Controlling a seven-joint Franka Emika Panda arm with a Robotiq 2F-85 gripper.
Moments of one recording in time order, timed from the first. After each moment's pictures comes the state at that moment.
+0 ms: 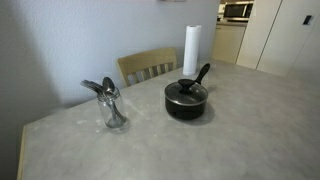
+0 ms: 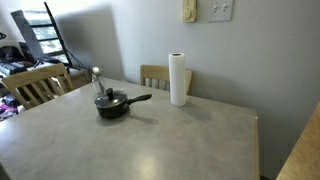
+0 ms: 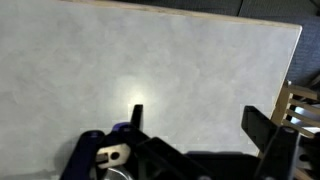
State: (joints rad) arm 0.28 -0.57 0.18 -2.66 0.35 2.19 0.13
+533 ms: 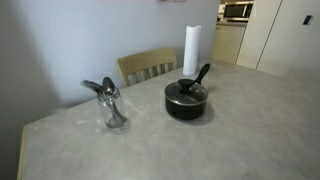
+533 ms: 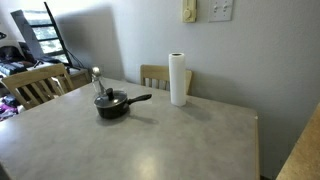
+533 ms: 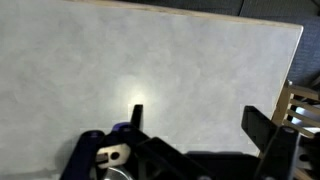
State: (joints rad) arm 0.28 -0.57 0.18 -2.66 0.34 2.19 0.13
